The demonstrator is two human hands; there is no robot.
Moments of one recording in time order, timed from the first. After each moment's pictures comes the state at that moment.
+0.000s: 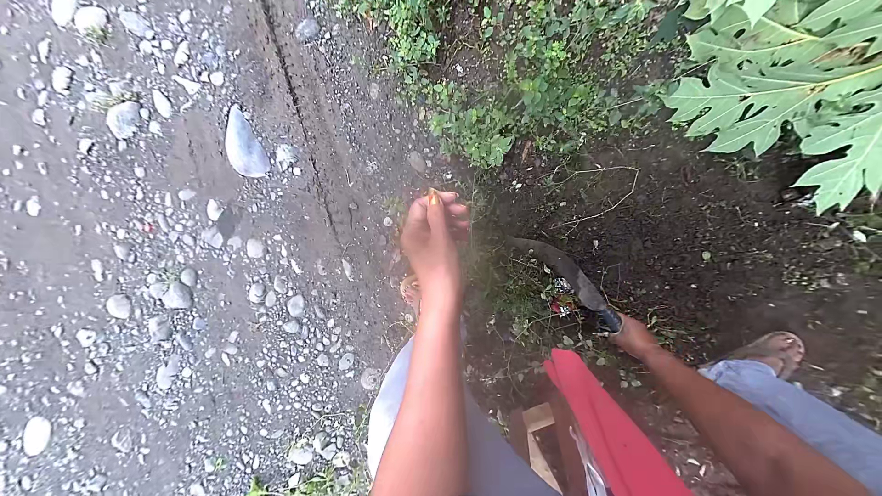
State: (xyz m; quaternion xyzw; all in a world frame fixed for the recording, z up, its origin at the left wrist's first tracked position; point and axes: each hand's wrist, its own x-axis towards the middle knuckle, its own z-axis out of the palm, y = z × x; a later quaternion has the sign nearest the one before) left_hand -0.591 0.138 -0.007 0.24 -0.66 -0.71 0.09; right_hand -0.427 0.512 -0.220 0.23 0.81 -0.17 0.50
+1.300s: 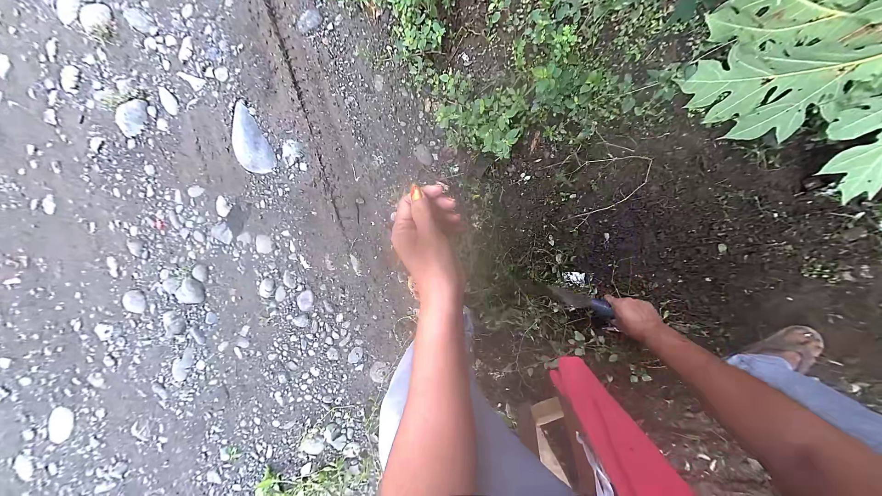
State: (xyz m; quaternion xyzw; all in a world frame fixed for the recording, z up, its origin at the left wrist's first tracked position) left_hand -0.591 0.123 0.001 0.26 -0.61 -0.74 0.14; right_hand -0.473 0.470 -0.195 0.00 0.83 0.01 0.55
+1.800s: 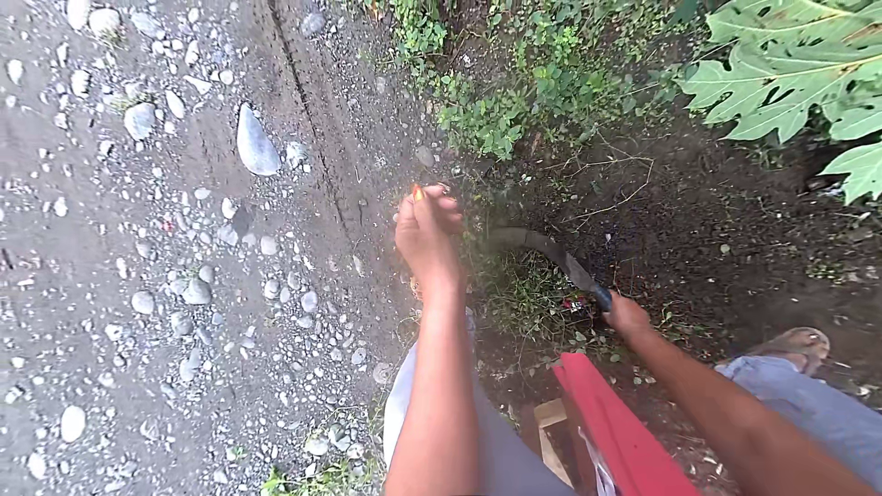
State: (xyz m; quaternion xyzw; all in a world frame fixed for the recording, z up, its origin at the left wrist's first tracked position) left_hand -0.596 0.126 0.003 0.28 -0.61 -0.73 0.14; right_hand -0.467 0.456 -0.222 0.19 0.85 -0.08 0.48
